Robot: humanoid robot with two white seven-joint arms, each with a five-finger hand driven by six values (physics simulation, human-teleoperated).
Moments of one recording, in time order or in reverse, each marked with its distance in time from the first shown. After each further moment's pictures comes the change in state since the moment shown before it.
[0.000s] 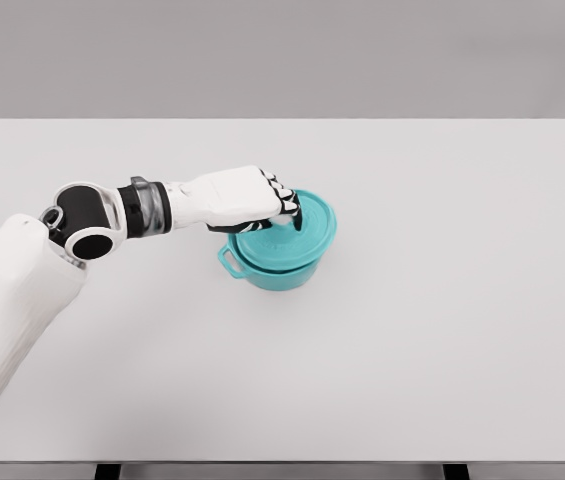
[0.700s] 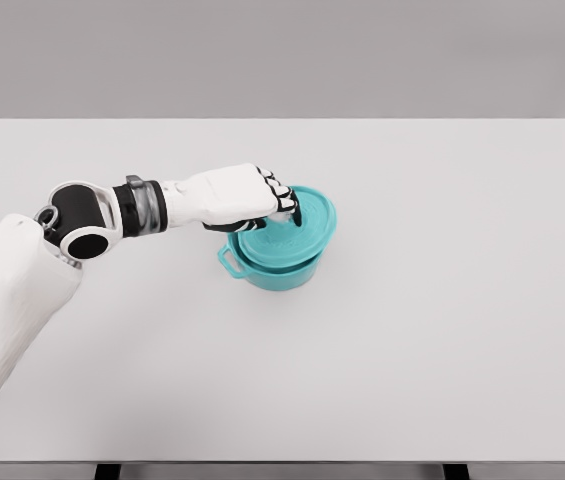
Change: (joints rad) left arm 0.002 0.008 0.008 -0.010 -0.002 -0.001 0.001; right arm 0.000 0.000 0.000 0.000 0.000 0.000 0.000
